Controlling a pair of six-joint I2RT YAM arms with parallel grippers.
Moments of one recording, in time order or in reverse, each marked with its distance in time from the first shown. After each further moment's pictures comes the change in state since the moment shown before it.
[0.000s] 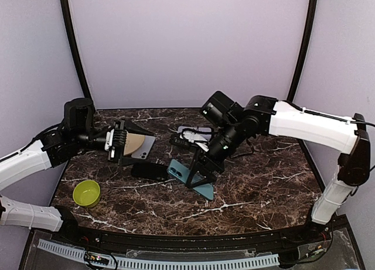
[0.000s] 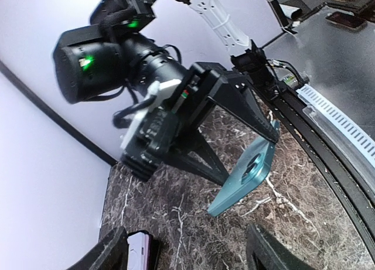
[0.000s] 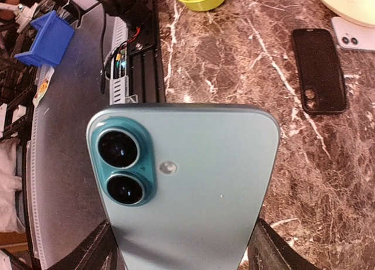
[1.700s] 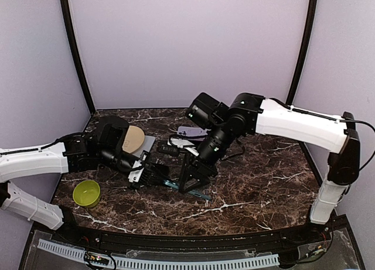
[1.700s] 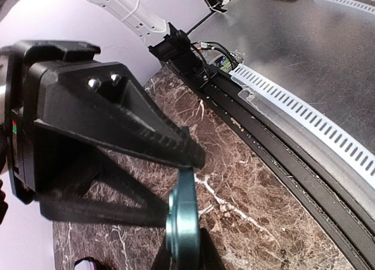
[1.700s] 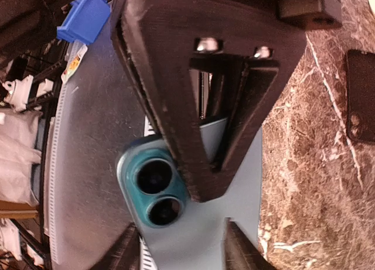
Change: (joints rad) left arm -0.269 0.183 0.015 -0.118 -0.094 0.199; right arm 0.063 0.116 0.162 -0.128 -0.107 -0.088
